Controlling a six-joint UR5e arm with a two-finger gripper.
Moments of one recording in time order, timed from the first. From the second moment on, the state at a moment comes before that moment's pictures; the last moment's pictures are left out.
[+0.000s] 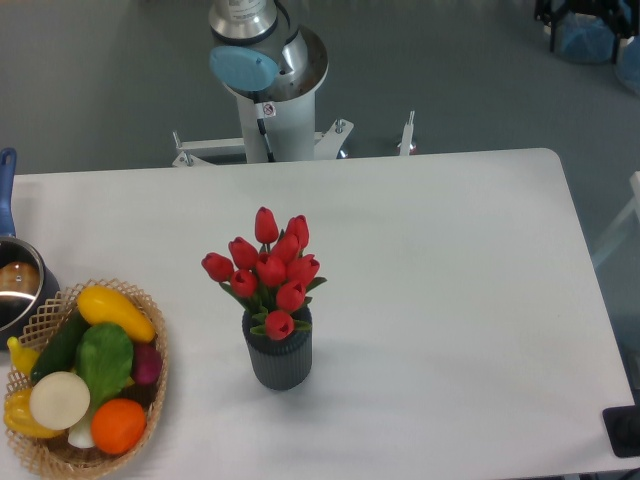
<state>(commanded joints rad) 3.35 -1.52 -1.74 -1.17 1.24 2.10</state>
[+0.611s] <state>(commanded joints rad) 3.35 -1.52 -1.75 -1.14 1.24 2.10</state>
